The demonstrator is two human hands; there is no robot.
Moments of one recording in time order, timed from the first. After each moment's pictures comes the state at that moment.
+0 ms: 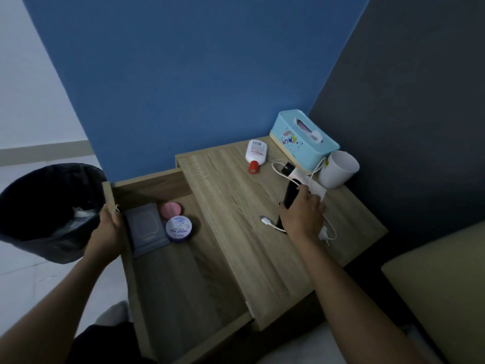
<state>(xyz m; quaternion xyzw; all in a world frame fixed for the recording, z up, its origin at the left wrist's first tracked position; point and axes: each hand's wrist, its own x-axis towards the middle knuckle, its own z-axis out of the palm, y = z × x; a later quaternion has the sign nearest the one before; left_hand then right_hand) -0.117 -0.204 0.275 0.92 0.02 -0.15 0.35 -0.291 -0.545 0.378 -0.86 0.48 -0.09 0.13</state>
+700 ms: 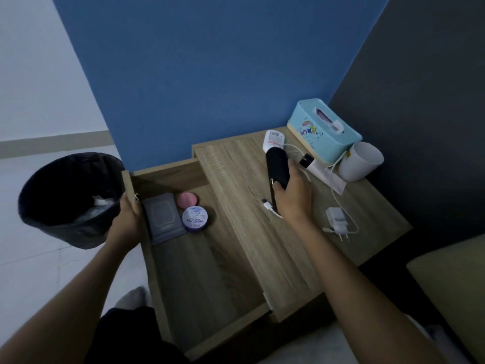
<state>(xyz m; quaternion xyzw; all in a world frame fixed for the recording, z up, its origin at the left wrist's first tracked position) -0.118 -0.205 0.274 0.92 0.01 -0.14 0.36 -0.251 -0.511 0.379 -0.89 0.34 -0.20 0.23</state>
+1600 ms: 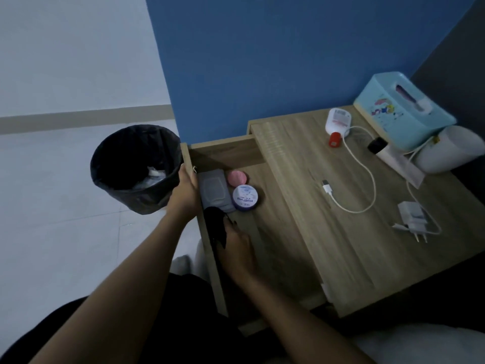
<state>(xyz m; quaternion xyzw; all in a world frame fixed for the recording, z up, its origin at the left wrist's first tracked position) -0.118 -0.211 0.278 0.91 0.03 -0.15 0.39 -0.256 -0.297 0.239 -0.91 0.19 0.04 0.38</state>
